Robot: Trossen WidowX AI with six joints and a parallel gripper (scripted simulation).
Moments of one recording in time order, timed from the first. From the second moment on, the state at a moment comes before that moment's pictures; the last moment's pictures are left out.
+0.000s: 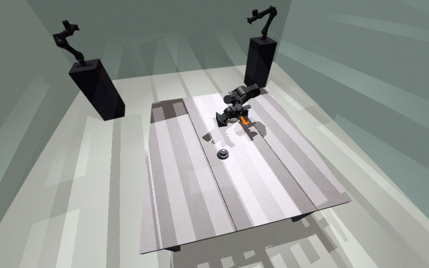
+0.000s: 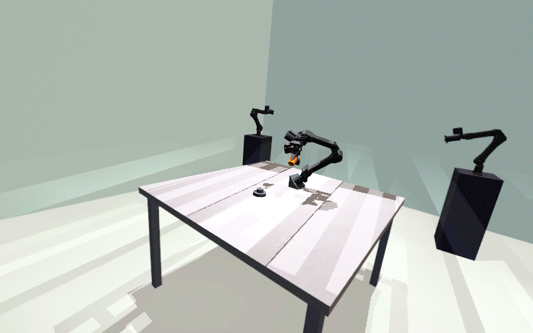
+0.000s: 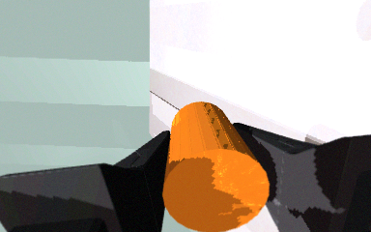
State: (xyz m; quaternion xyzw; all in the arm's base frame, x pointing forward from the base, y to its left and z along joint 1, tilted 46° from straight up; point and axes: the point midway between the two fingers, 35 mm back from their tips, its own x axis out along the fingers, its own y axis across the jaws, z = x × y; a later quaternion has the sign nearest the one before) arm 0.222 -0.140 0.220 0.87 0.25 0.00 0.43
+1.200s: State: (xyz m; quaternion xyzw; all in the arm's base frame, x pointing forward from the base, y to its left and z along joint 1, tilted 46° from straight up) arm 0.220 -0.143 0.219 0.88 0.19 0.02 0.43
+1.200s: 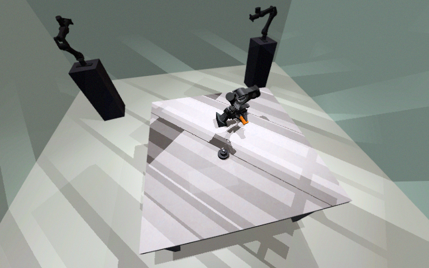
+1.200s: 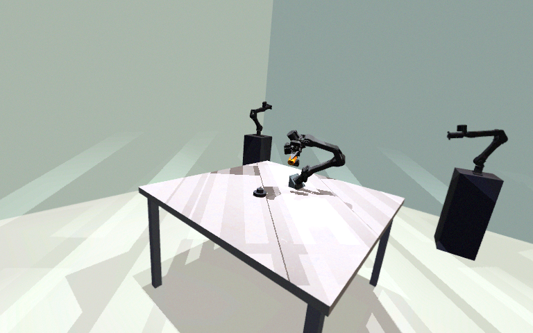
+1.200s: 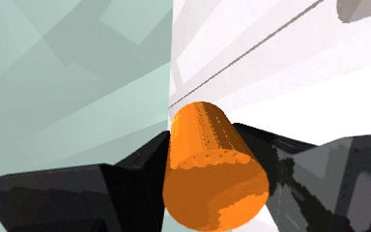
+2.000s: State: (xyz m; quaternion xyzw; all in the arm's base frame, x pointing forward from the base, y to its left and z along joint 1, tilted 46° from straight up) arm 0.221 -0.139 0.217 0.88 0.19 0.02 0.43
